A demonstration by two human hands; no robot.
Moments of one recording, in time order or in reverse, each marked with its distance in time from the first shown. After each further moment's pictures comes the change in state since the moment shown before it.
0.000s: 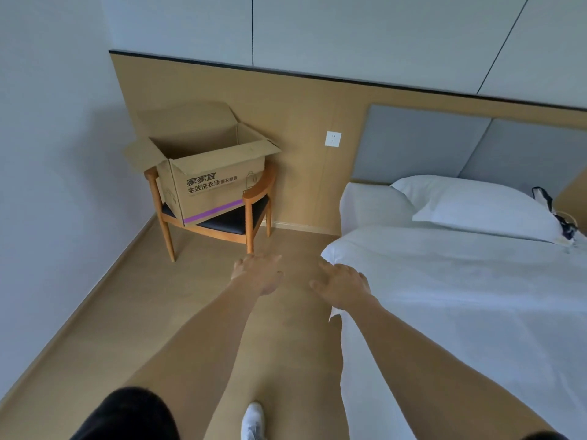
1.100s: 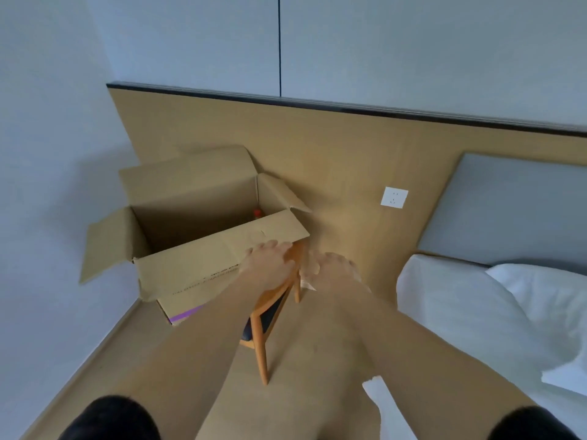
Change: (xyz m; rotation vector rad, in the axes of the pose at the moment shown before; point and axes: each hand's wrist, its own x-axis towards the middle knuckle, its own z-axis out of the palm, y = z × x) left_hand 0.507 -0.071 -0.196 -0.075 0.216 -0.118; right_hand 0.582 -0.075 -0.122 -0.020 -0.005 -0.249
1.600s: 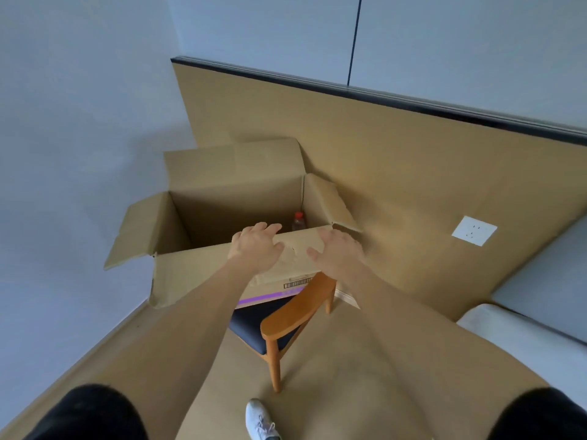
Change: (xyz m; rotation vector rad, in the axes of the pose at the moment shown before) left_hand 0.106 -0.081 -0.020 -0.030 0.078 -0.346; right_hand 0.177 -0.036 -0.019 -0.014 -0.004 -0.273
